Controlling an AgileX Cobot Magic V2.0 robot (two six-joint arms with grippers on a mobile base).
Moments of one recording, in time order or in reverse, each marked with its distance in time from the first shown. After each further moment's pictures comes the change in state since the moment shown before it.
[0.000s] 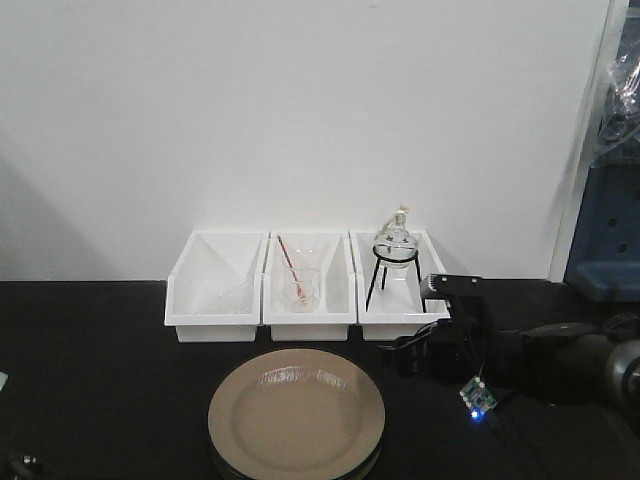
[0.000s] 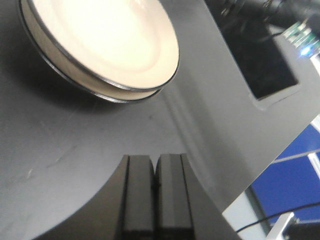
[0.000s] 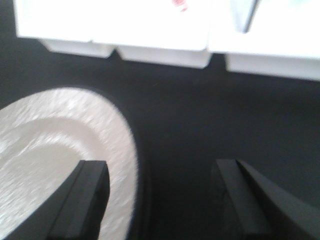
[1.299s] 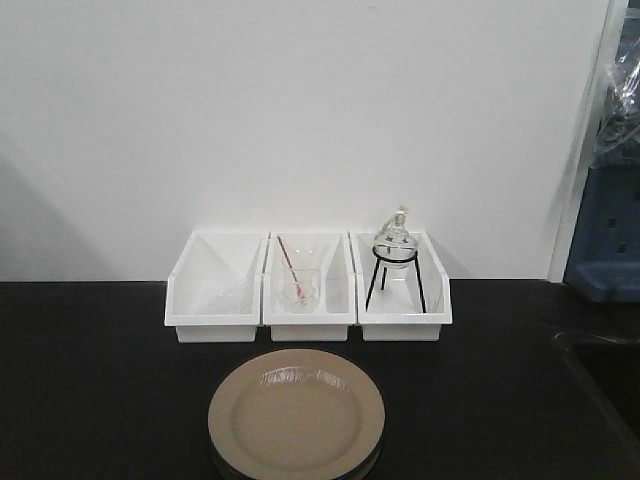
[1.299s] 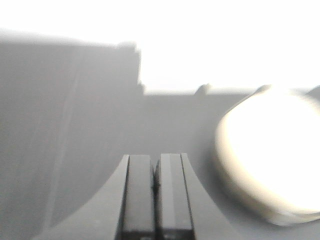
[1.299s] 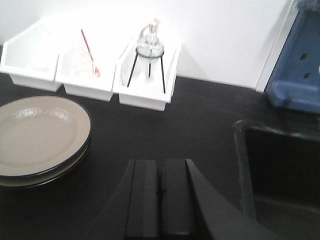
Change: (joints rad) left arm -0.030 -0.344 -0.217 0.693 -0.453 -0.555; right arm -0.070 -1.341 0.489 -1.405 0.283 1.211
